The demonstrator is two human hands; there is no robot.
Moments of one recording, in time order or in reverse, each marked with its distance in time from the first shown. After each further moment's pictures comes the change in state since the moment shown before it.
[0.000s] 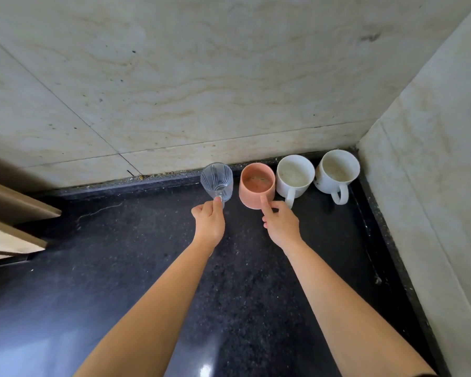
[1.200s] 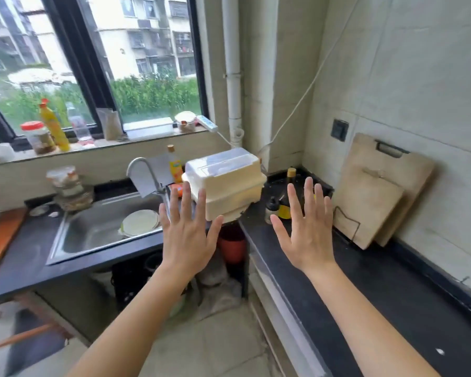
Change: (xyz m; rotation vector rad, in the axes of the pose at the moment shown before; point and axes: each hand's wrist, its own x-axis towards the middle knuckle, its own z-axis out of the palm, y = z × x) left_hand -0.638 -0.292 -0.375 0.648 1.360 -0.325; right_hand -0.579 -0.150 0.264 -0.365 -0.188 -1.914
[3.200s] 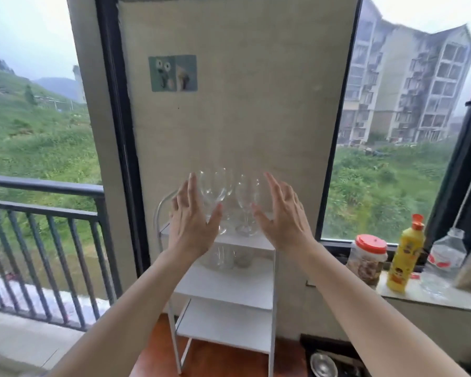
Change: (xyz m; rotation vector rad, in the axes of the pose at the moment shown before) left_hand 0.281 -1.218 -0.246 -0.065 0.483 -0.472; right_hand 0.490 -1.195 0.495 0.605 -0.195 -0.464
